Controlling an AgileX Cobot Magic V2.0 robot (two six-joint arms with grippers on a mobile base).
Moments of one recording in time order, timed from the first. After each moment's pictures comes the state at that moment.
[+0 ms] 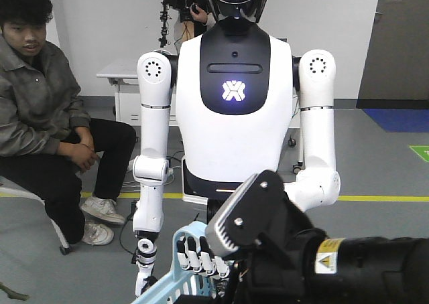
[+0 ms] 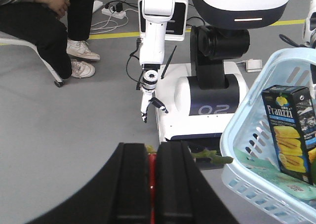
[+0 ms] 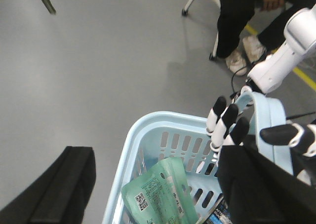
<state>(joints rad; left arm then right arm) -0.17 0.71 -0.90 0.07 0.82 -0.08 0.69 1.24 -1.04 0.43 0.46 -0.63</state>
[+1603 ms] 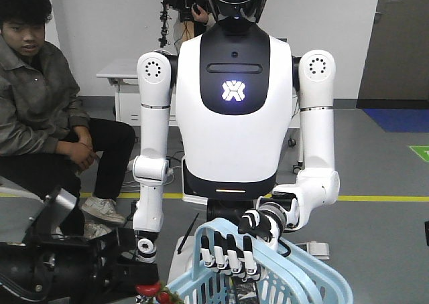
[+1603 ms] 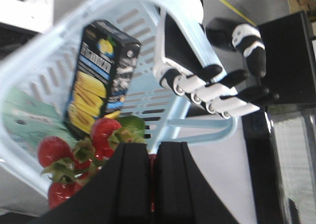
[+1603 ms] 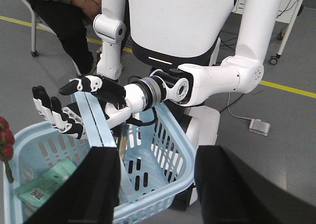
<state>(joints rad) -0.30 1.31 -0.90 -1.11 0.68 0.28 0.24 0.75 -1.04 0.05 0.81 -0.08</state>
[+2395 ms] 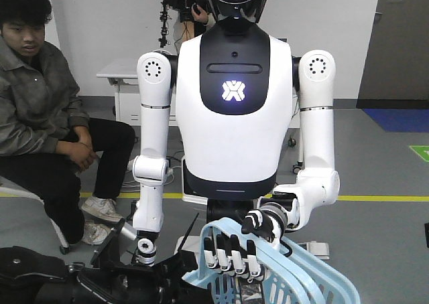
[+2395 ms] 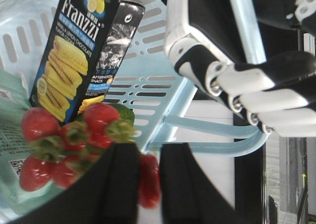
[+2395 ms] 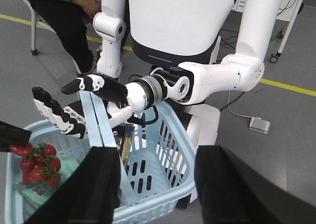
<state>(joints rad) -0.47 1.52 -0.90 -1.38 0.55 0.41 0.24 0.75 -1.04 0.05 0.82 -0.08</state>
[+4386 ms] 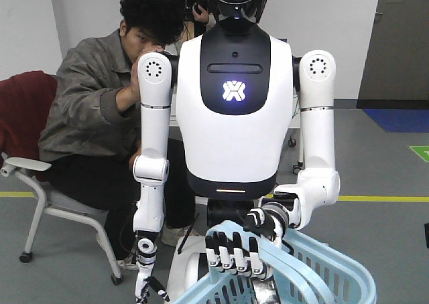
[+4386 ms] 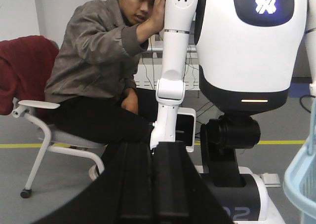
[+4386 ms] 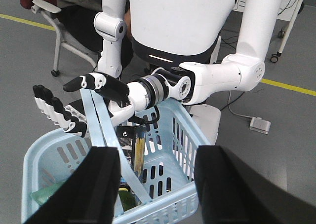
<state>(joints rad) -0.04 0.01 -0.05 0.00 0.15 -0.02 0.24 0.75 -1.04 0.05 0.82 -0.08</state>
